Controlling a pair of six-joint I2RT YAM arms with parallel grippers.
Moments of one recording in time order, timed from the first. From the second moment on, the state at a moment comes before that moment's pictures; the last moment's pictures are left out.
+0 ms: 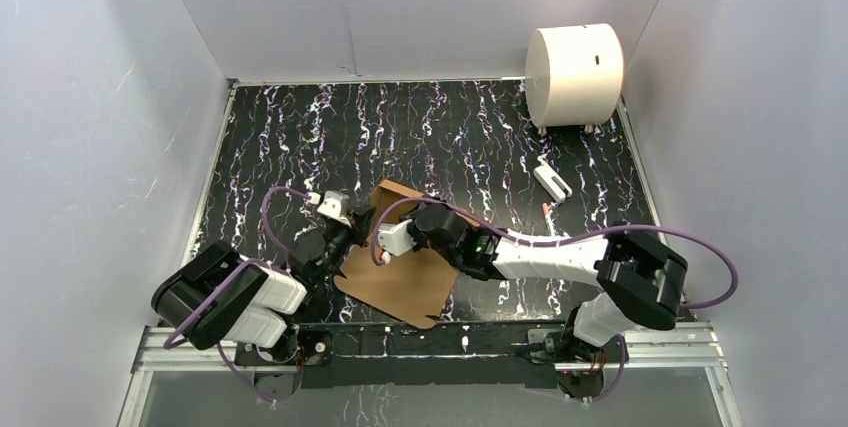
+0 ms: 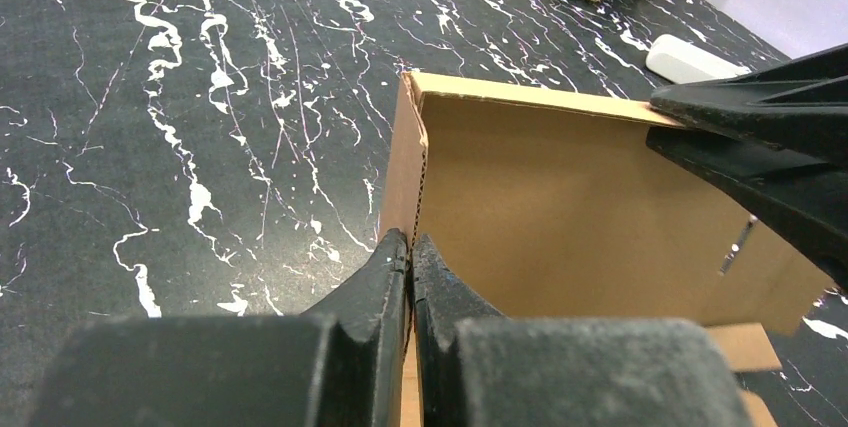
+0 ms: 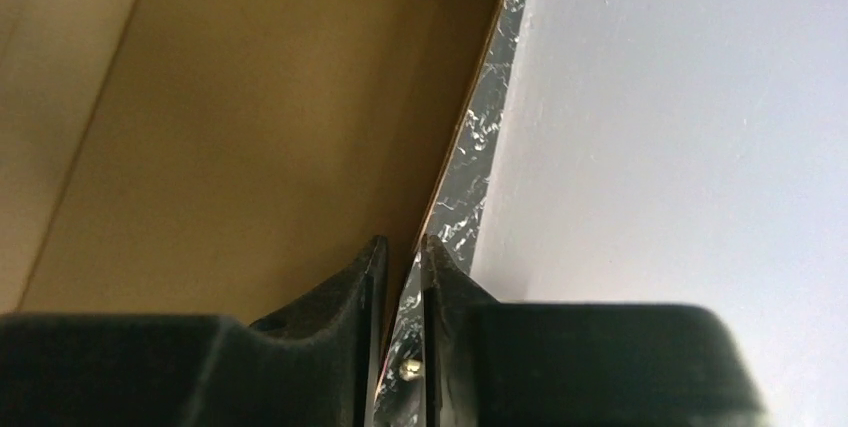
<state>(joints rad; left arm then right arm) -0.62 1.38 0.05 1.31 -0.09 -0.21 1.15 1.51 0.78 0.21 0.44 -1.17</state>
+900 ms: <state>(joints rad) -0.64 1.52 0.03 1.44 -0.11 -0.22 1.09 1.37 1.10 -0.23 0.10 -0.61</state>
